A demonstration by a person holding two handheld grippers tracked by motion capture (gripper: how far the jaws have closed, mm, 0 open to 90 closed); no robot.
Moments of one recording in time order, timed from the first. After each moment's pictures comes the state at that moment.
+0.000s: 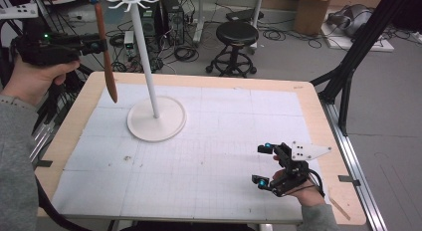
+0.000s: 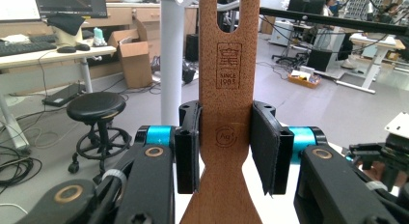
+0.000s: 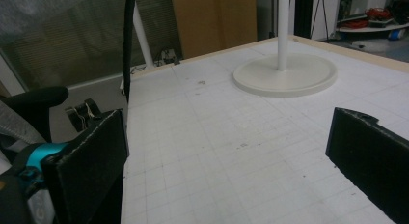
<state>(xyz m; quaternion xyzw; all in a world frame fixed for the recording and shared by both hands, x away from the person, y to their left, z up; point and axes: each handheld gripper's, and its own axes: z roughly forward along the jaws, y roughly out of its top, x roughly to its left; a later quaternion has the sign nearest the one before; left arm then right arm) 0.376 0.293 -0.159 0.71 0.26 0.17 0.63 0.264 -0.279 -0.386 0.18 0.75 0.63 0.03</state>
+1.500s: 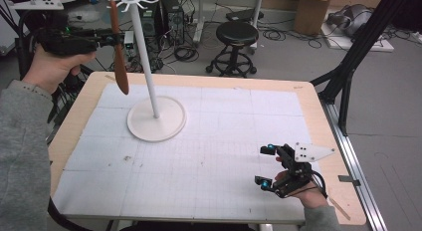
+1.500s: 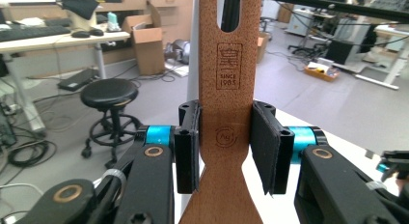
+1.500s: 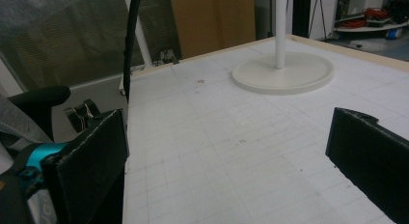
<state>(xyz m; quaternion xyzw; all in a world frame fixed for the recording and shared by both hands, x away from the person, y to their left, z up) 0.407 0.274 -0.162 0.72 0.30 0.19 0.60 0.261 -0.286 -0.387 0.18 0.75 0.63 0.04</state>
